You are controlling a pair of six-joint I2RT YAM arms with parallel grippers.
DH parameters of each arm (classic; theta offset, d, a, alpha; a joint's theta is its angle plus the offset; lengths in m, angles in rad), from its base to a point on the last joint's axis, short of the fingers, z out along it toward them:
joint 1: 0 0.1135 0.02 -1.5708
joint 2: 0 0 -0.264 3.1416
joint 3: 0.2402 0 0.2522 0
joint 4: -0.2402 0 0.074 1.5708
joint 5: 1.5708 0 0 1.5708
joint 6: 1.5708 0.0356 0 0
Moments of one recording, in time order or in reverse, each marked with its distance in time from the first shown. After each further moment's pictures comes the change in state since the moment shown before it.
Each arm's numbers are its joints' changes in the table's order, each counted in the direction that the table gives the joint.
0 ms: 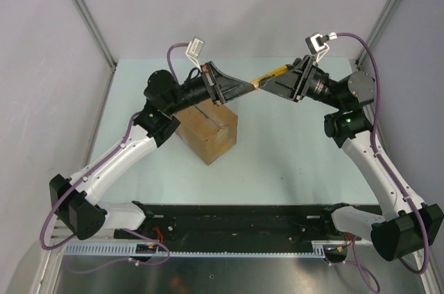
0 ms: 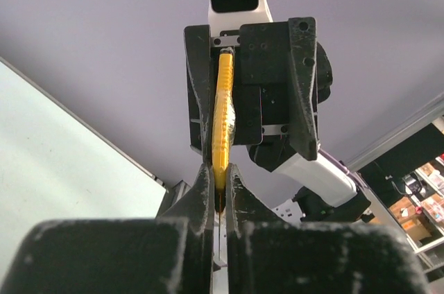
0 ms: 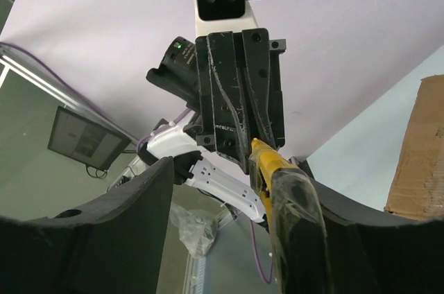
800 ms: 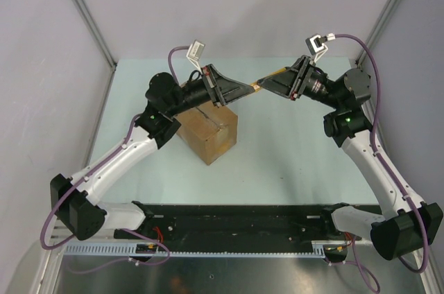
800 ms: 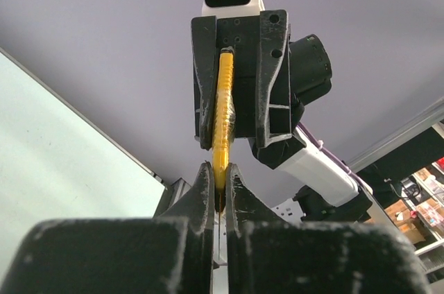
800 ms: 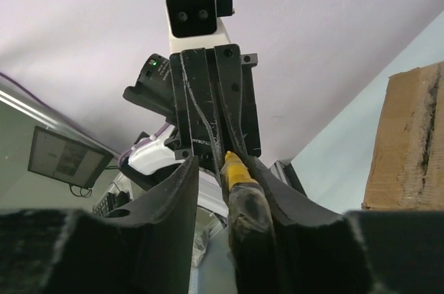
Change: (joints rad) left arm 0.000 -0.004 -0.040 0.024 -0.014 -0.018; right arm -0.003 0.007 0.000 -0.097 0.057 -0.066
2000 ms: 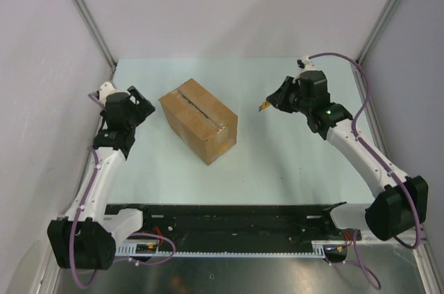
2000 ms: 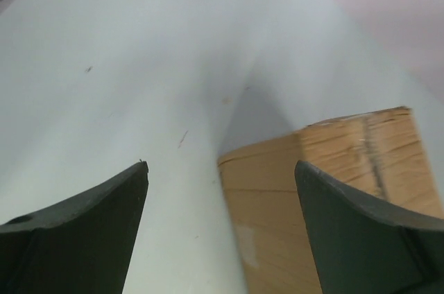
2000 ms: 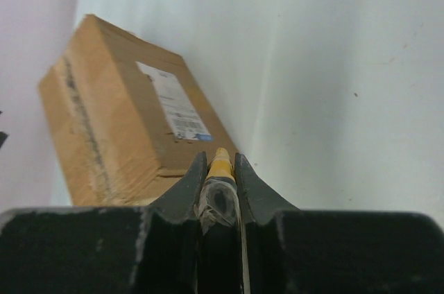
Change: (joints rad) left arm 0.614 -0.268 -0.325 -0.671 -0.838 0.380; right arm 0.068 0.126 0.000 -0.689 0.756 -0.585
